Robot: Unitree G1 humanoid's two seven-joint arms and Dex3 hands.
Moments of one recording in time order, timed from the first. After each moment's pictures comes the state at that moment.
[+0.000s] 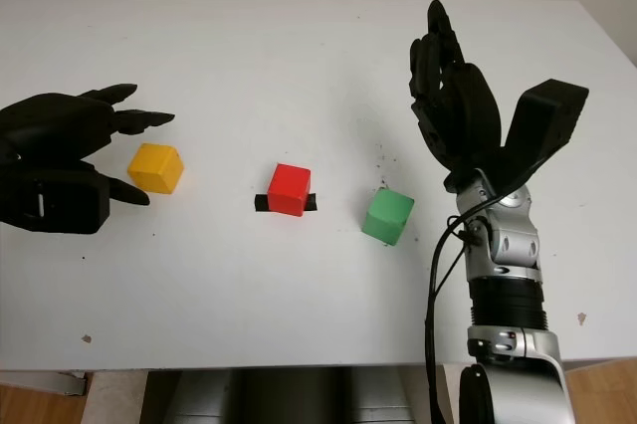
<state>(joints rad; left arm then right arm) -0.54 0.96 -0.11 0.12 0.63 -0.11 -0.52 -0.61 -0.27 -0.21 0.29 0.33 0.11 0.30</state>
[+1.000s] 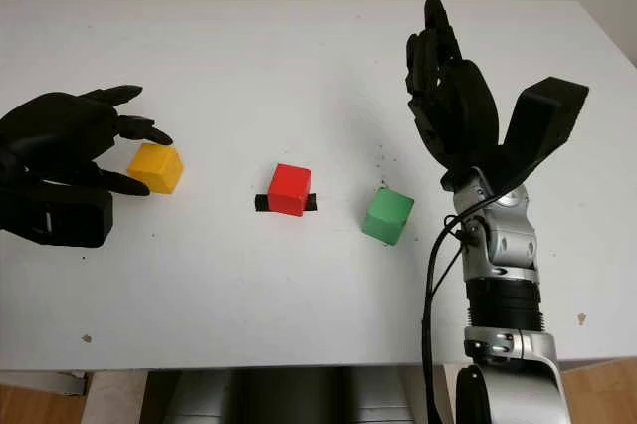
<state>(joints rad) -0.54 0.95 -0.13 0.22 0.71 -0.25 -0.32 -0.61 -0.26 -0.21 0.26 0.32 0.12 0.31</state>
